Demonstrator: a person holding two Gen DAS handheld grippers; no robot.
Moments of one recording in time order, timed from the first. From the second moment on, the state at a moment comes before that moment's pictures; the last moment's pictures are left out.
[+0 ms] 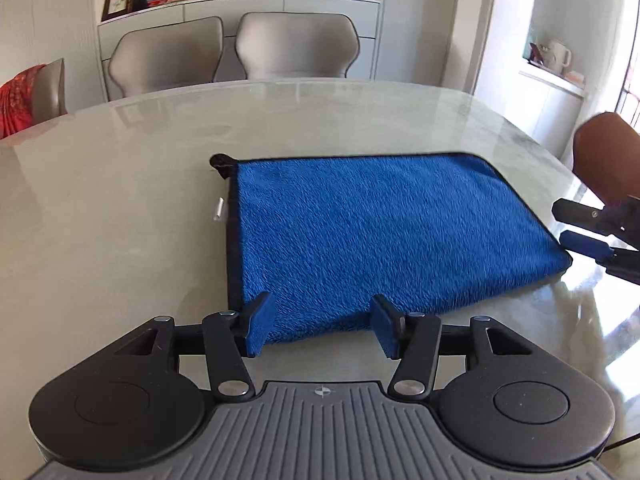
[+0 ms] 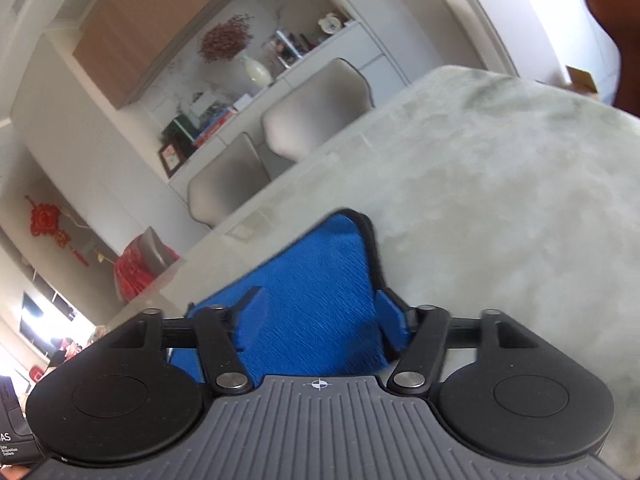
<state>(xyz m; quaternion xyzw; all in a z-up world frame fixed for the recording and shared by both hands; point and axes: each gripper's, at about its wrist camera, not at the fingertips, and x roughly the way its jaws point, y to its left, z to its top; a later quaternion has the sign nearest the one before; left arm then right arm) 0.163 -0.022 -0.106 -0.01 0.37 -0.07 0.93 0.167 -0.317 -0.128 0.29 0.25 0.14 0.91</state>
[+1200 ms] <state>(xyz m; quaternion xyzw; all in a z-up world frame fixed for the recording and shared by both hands) 0.204 -0.022 -0.102 0.00 0.40 -0.08 0.91 0.261 -0.344 -0.142 0.29 0.45 0.24 0.81</state>
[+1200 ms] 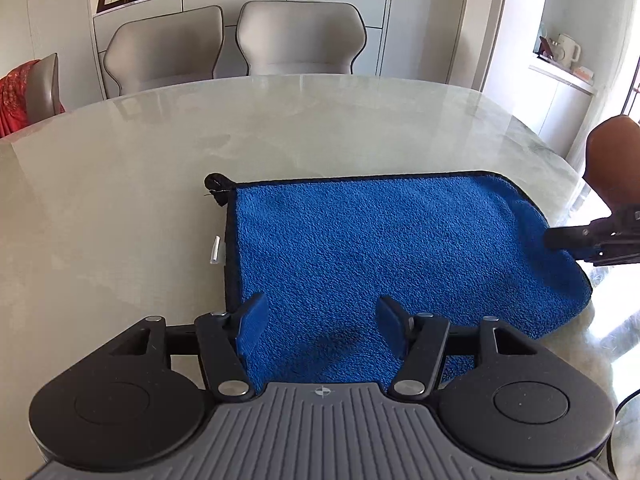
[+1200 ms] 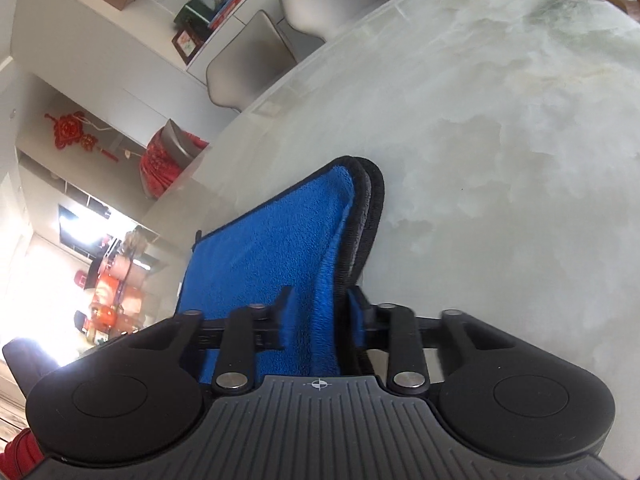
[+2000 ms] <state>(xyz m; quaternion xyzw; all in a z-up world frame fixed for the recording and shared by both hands) 0.204 -0.017 -0.102 0.01 0.42 -0.09 0.90 0.286 -0.260 -0.083 0.27 0.44 0.31 0.80</state>
